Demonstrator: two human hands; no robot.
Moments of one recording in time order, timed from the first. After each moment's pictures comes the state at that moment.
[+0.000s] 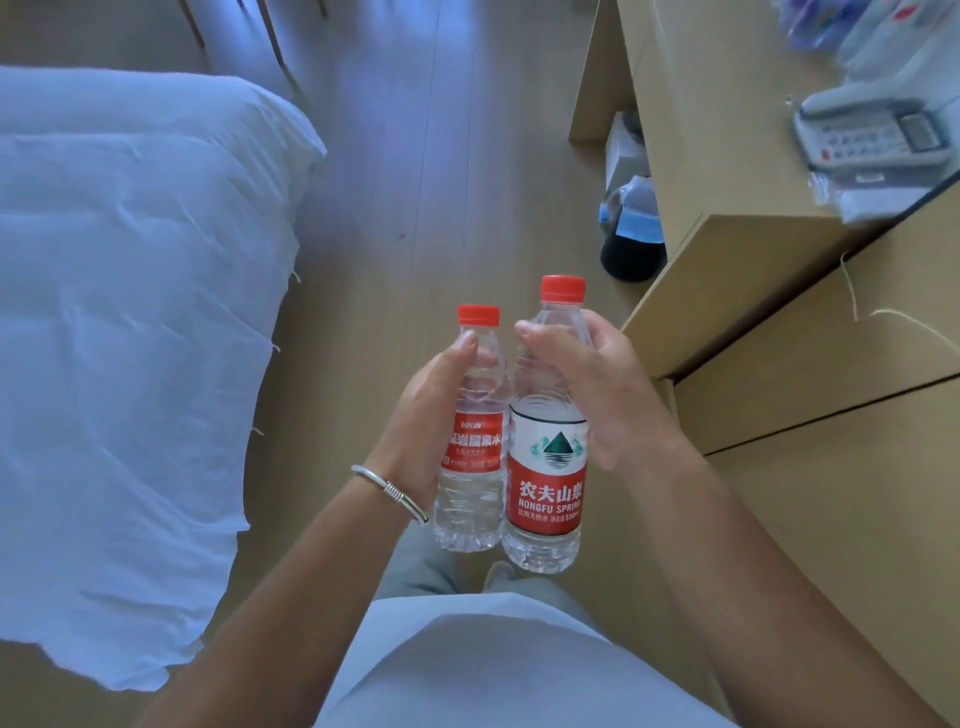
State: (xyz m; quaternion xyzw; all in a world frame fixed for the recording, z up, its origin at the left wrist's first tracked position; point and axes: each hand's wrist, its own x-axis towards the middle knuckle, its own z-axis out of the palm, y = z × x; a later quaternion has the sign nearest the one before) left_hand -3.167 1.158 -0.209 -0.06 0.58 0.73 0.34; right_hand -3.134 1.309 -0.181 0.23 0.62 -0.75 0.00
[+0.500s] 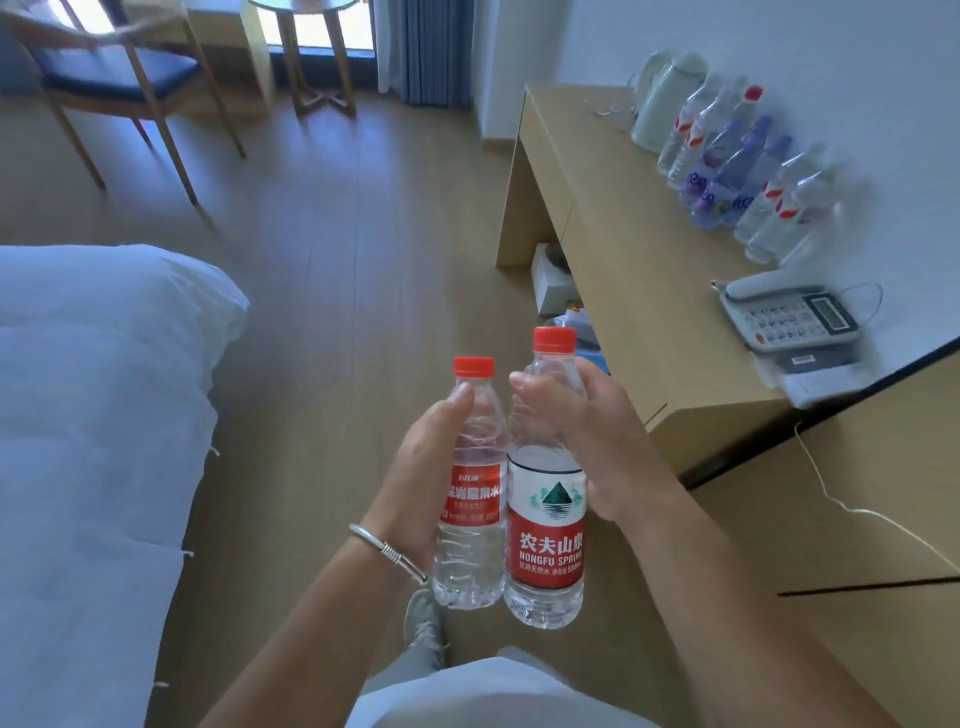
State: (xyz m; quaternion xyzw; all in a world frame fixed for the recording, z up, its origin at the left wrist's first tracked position) left_hand -3.428 1.248 -0.184 0.02 0.53 0.76 0.38; right_hand -3.372 1.388 -0.137 0.27 0.69 -0.67 -0.06
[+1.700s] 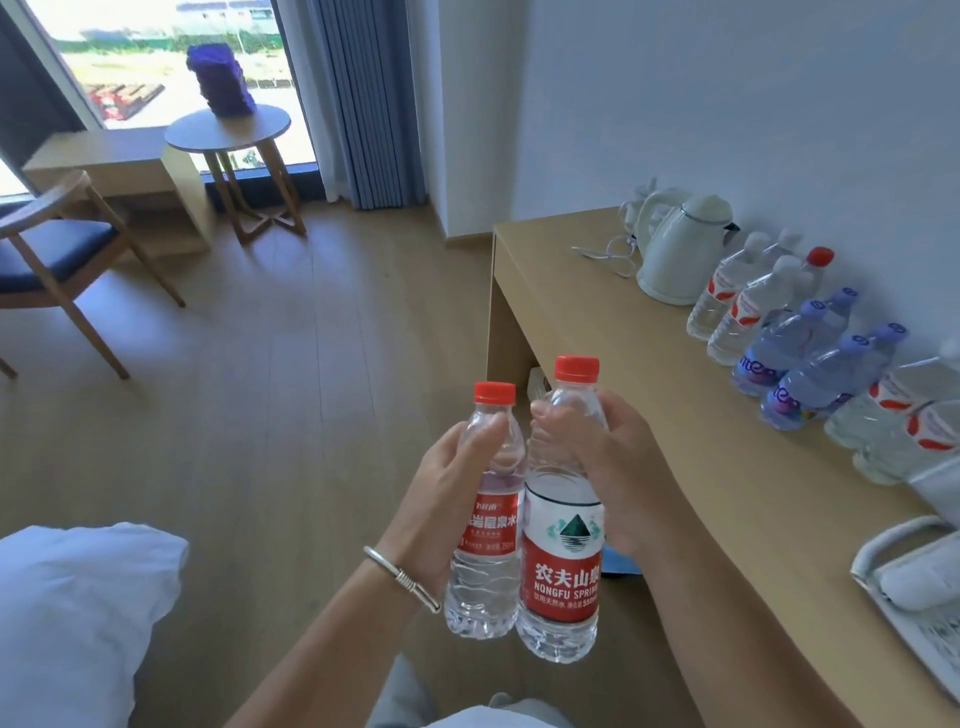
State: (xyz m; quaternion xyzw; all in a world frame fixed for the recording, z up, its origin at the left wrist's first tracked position) left_hand -3.903 1.523 -0.143 0.13 0.60 0.68 0.41; right_hand -3.817 1.649 -0.104 0.30 0.65 -0.68 -0.16
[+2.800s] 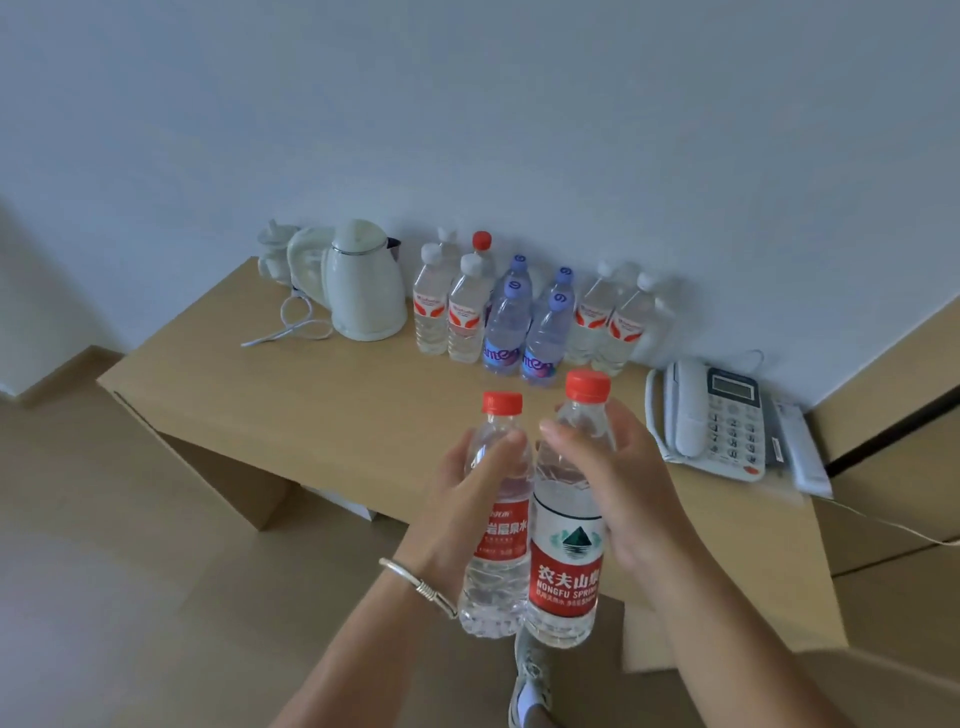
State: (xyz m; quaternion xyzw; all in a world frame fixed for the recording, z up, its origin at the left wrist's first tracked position) left_hand -3.990 1.757 -0.152 0.39 0.45 0.44 0.67; right_hand -3.841 1.757 -0.111 0.57 0.45 -0.49 -0.49
